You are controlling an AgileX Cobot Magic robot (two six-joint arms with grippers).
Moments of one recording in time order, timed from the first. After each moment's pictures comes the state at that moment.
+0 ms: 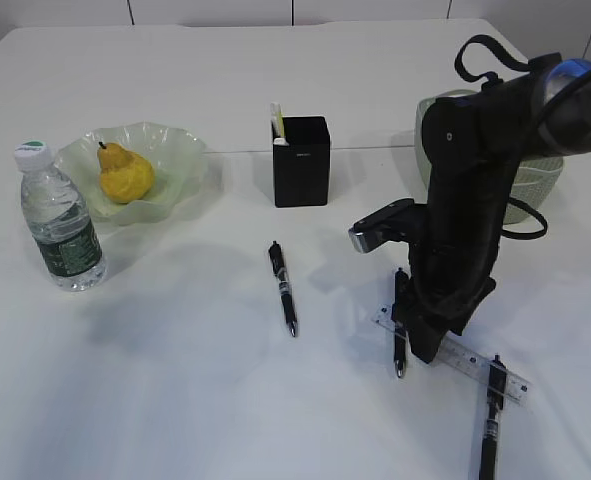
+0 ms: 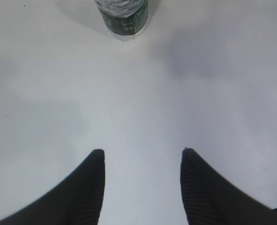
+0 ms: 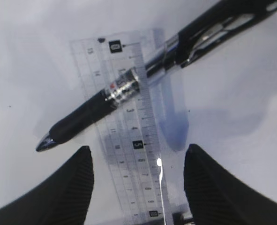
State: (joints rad) left arm -0.15 1.15 -0.94 0.00 0.96 0.08; right arm 0.33 2.10 -1.40 0.05 1.08 -0.38
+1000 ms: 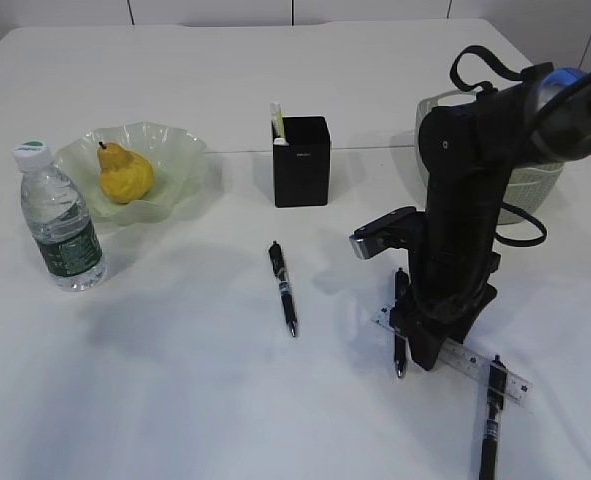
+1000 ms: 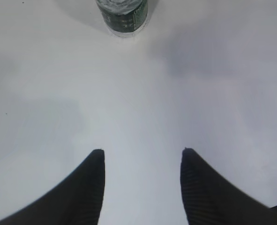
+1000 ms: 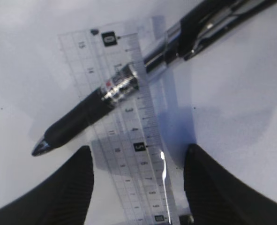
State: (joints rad) left arm -0.15 1.15 -0.94 0.00 0.97 0.08; right arm 0.33 2.12 -1.40 0.05 1.09 -0.34
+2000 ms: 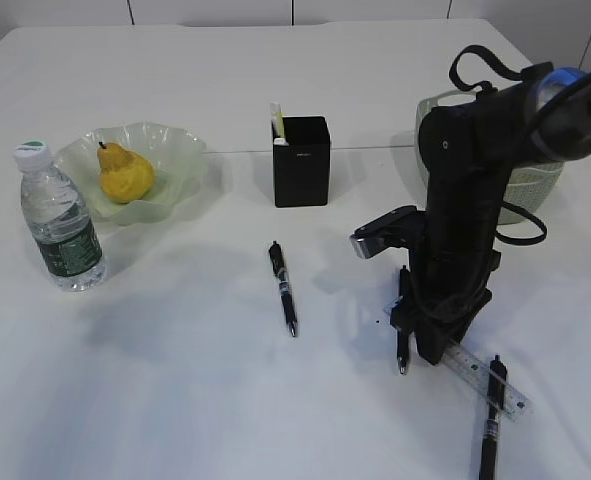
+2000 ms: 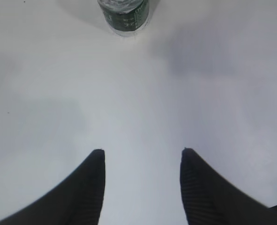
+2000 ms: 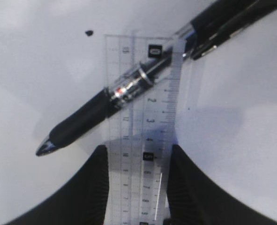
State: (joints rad) left arm -0.15 1.15 -0.94 0.00 0.97 0.08; right arm 0.33 2.12 -1.40 0.04 1.09 -0.34
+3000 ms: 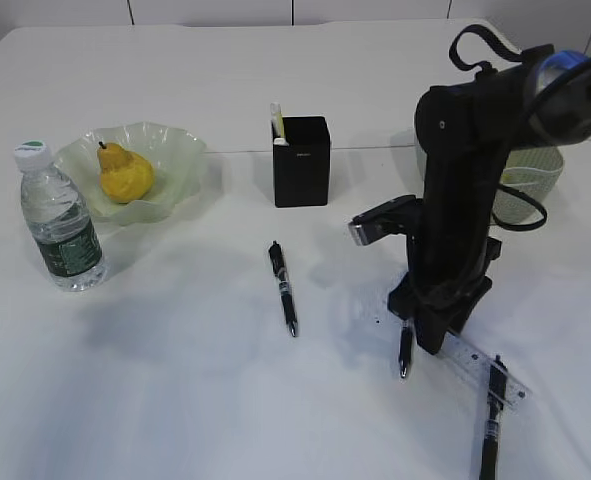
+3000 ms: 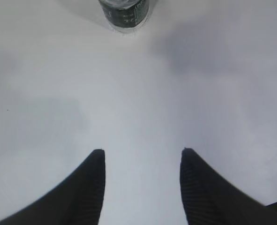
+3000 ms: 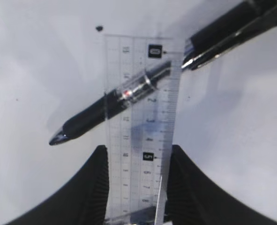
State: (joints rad) left arm -0.15 1.15 -0.94 0.00 0.98 0.08; right arm 0.33 2.12 -1.45 0.05 1.18 -0.33
